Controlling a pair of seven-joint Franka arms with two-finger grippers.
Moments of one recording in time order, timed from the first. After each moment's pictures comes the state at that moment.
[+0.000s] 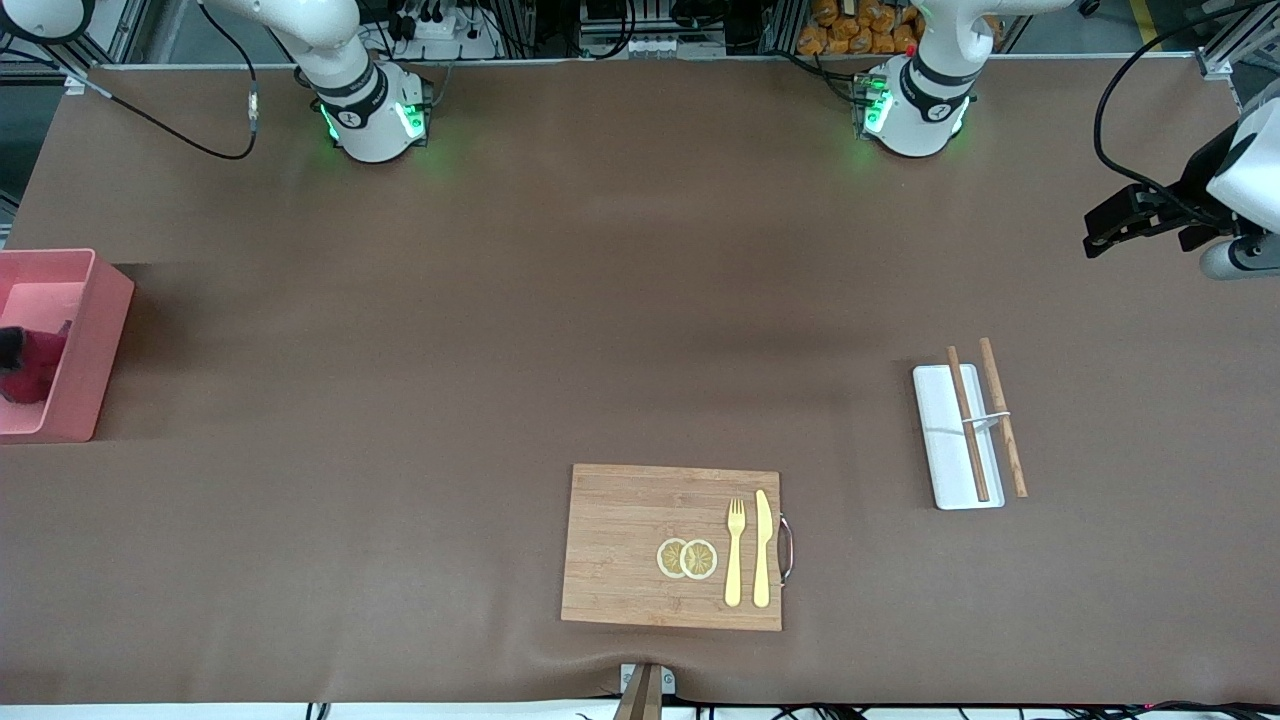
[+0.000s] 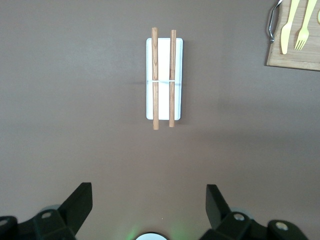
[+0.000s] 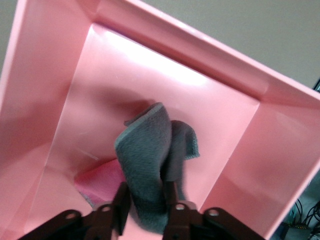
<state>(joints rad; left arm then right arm) -0.04 0.02 -0.05 -1.50 0.04 1.45 -0.13 -0.77 0.71 0.03 -1.45 -0.25 2.17 -1.05</state>
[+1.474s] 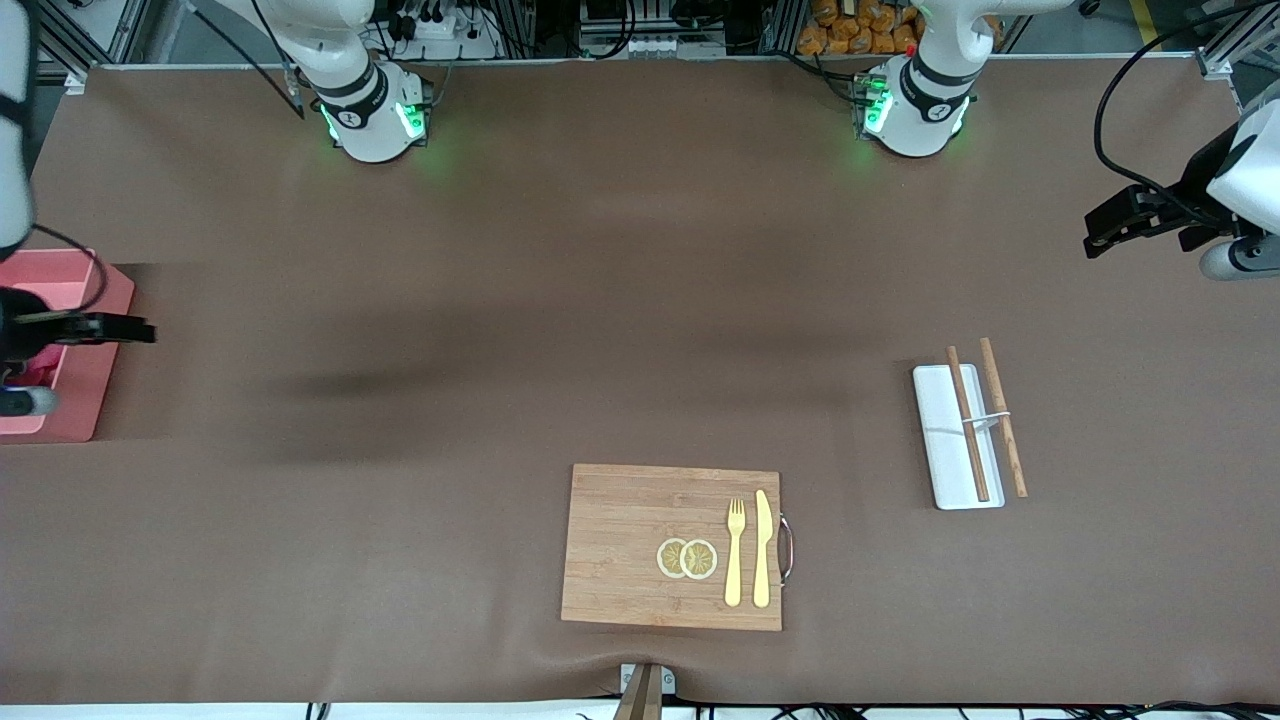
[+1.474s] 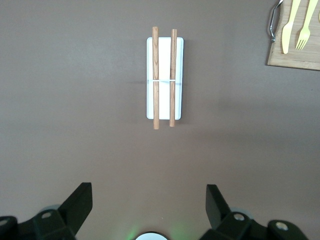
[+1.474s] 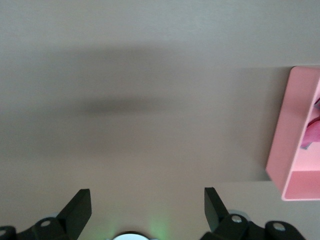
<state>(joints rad) -0.04 0.02 -0.05 -1.50 0.04 1.45 -0.13 -0.18 0.30 0.10 -1.42 -0.06 1.44 -0.07</state>
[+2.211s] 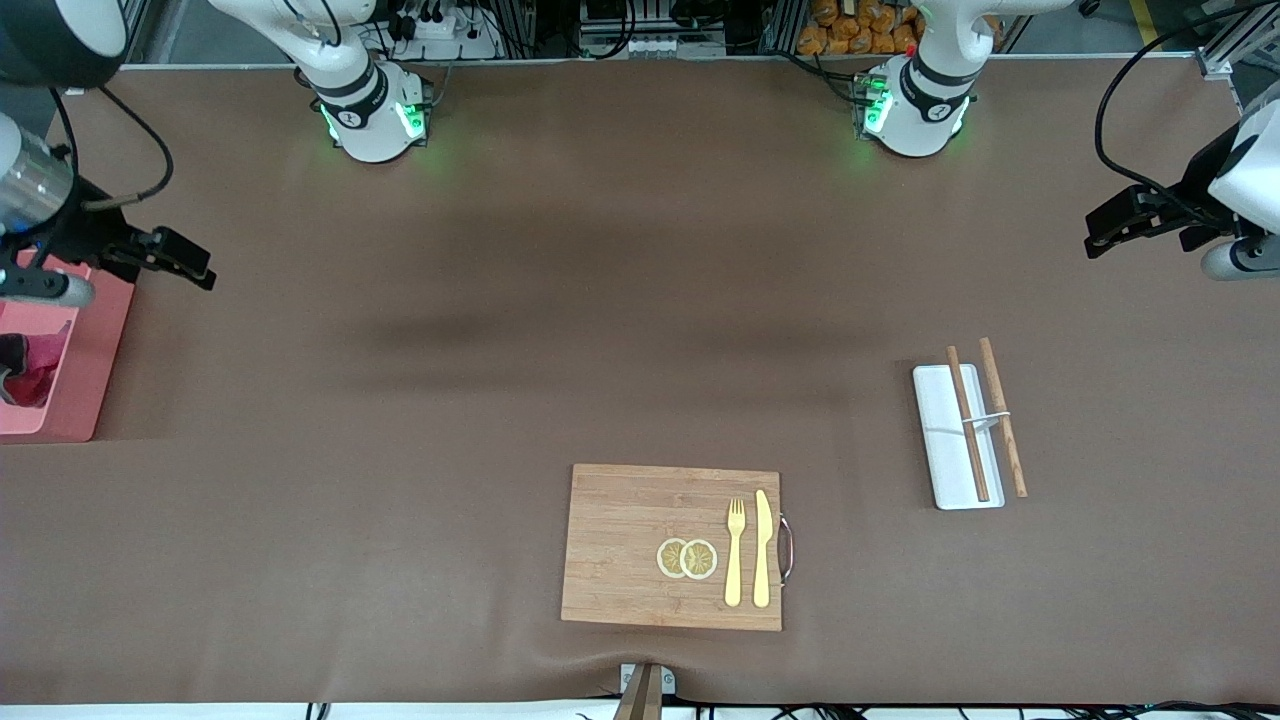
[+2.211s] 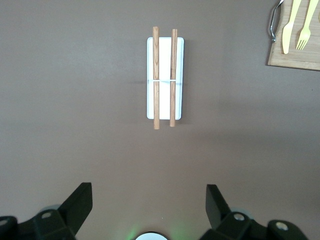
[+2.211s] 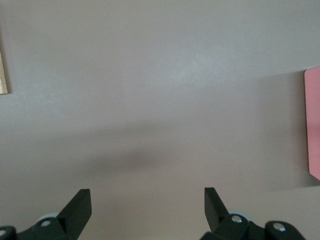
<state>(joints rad) -0.04 0.02 -0.05 -1.50 0.04 1.45 -0.13 -0.11 -0.14 0.09 -1.86 0.03 1.74 0.09</state>
